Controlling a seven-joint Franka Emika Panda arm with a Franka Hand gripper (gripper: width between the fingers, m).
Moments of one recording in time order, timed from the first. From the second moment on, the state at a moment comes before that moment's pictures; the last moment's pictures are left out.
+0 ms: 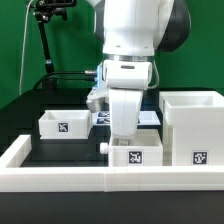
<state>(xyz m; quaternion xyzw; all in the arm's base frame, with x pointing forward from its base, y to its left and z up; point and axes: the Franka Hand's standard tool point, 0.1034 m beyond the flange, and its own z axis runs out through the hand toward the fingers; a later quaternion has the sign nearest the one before) 0.536 -0.016 0.017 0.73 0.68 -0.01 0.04</state>
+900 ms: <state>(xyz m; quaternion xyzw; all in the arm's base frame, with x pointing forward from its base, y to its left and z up) 0.539 -0.005 0.010 0.73 0.69 -0.01 0.03</state>
